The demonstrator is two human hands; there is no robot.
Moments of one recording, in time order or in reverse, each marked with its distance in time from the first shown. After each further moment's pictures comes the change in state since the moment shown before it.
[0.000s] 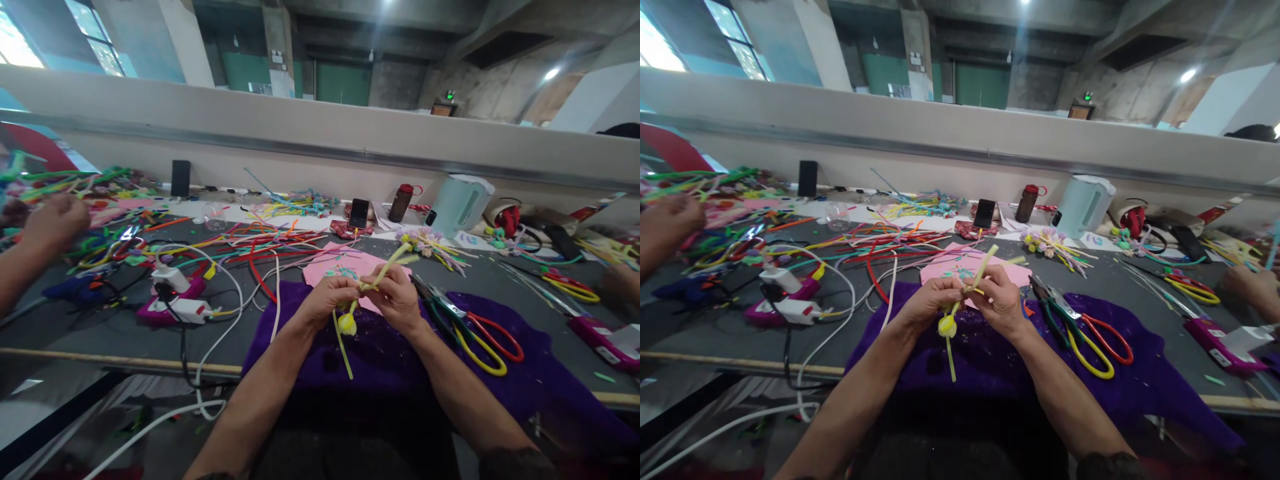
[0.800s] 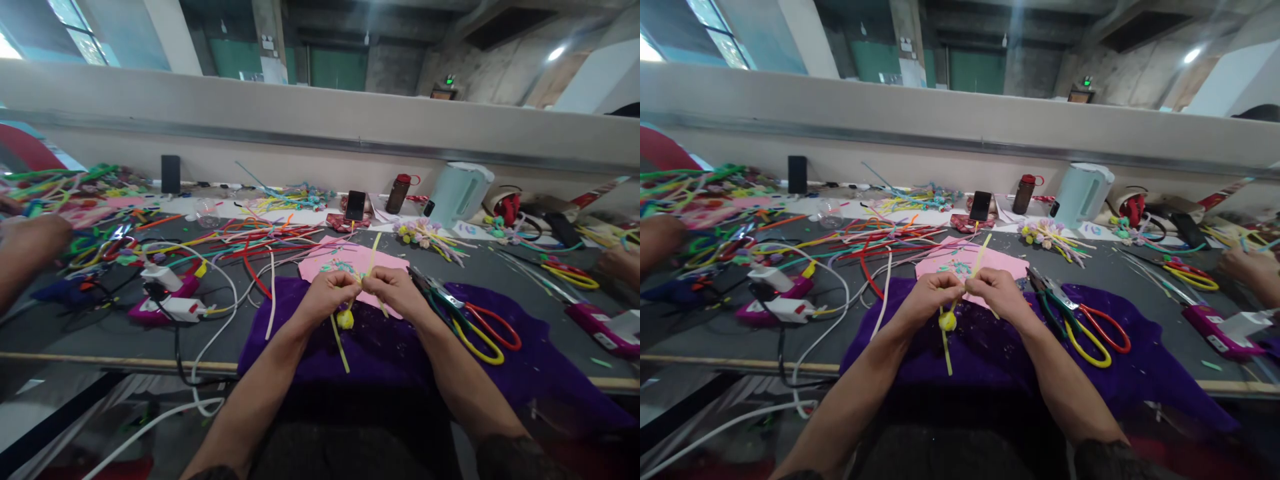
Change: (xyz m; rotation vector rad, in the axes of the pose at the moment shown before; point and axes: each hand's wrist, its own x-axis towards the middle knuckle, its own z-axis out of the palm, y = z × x) left_hand -0.002 -0.001 0.010 0.322 0.133 0.153; right_hand 0.011 0.001 -0.010 0.247 -0.251 0.585
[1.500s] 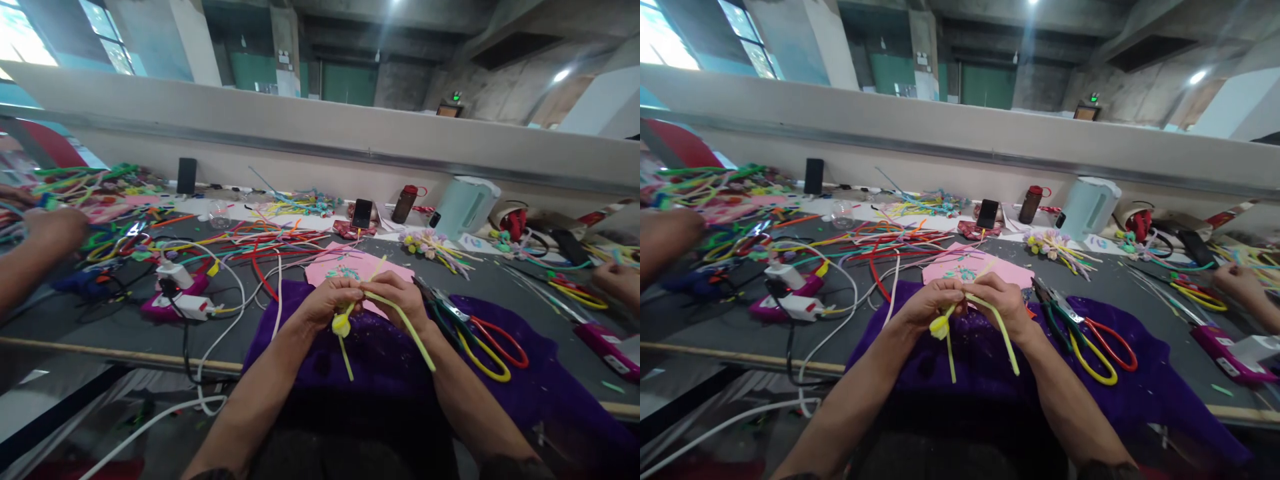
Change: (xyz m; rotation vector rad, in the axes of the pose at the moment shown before) left_hand 0.001 -0.003 -0.010 -0.557 -0.230 -0.192; right_hand -0.007 0.009 0.006 -0.283 0.108 -0.631
